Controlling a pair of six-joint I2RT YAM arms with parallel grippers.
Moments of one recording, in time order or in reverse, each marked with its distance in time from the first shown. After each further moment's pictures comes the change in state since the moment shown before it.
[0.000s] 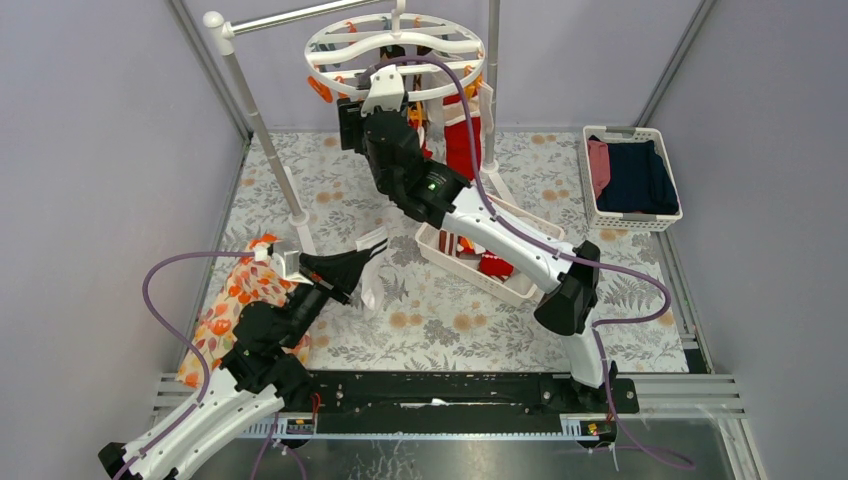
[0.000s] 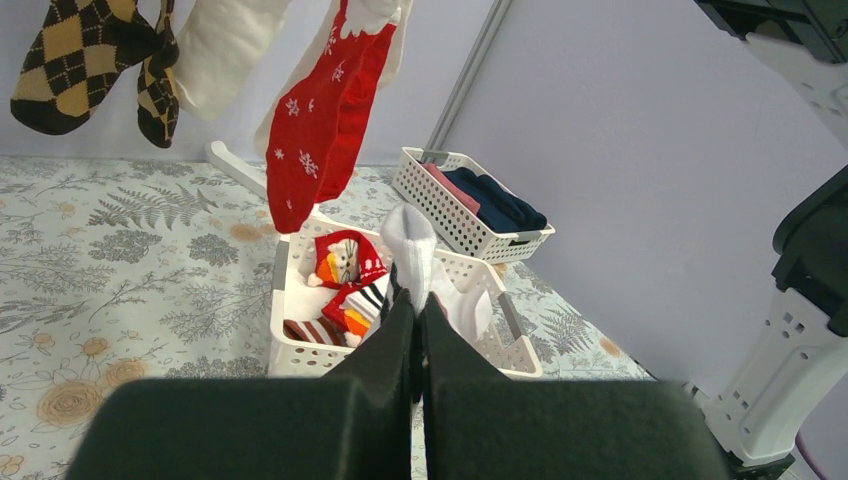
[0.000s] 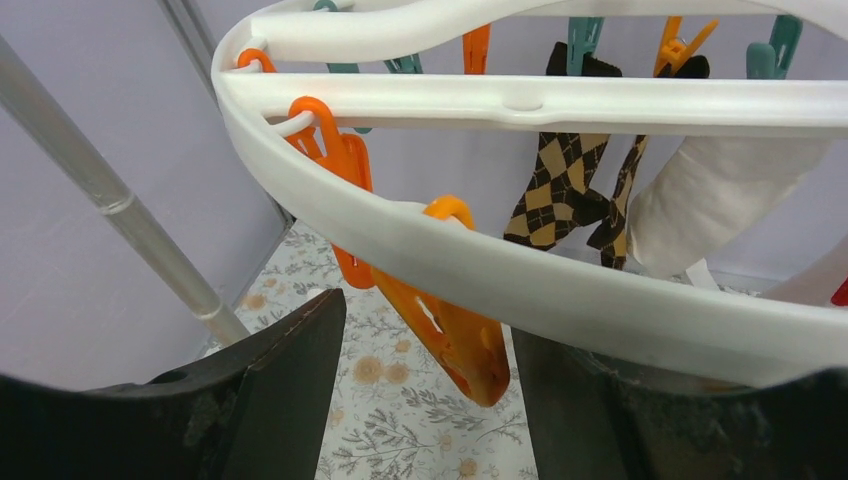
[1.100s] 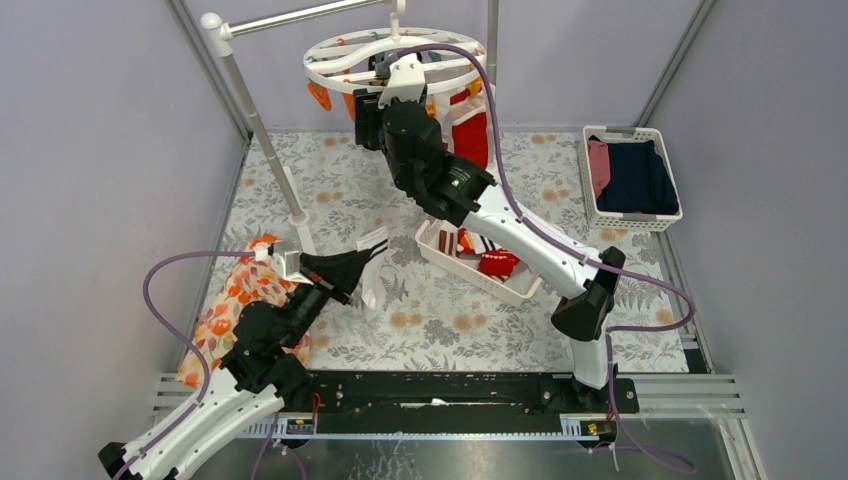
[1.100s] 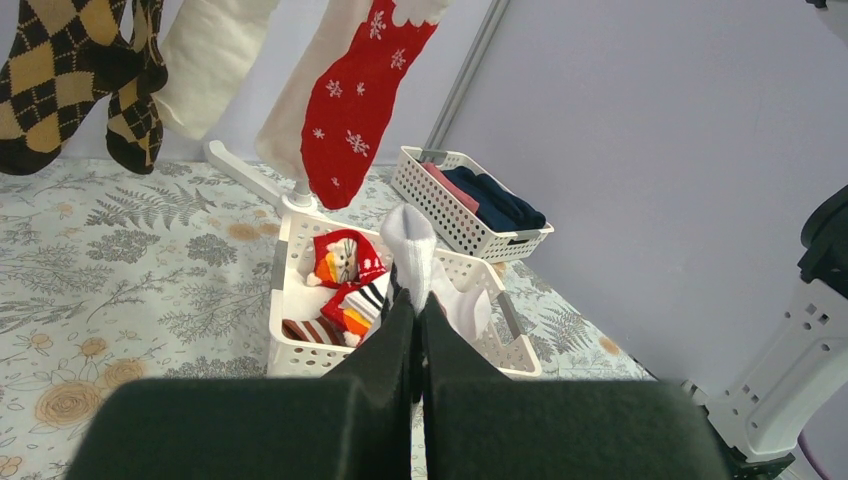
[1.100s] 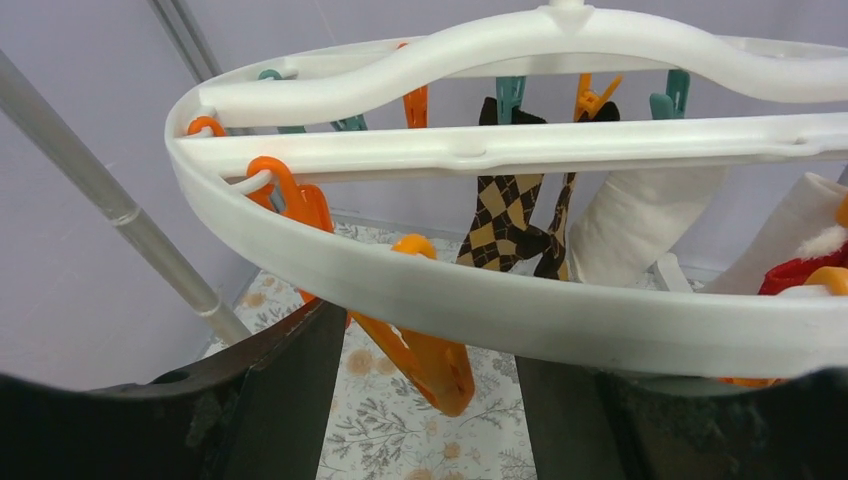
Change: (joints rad) left arm 0.000 0.002 0.000 0.002 0.002 0.000; right arm -0.011 -0.102 -0.023 -0.090 -0.003 0.016
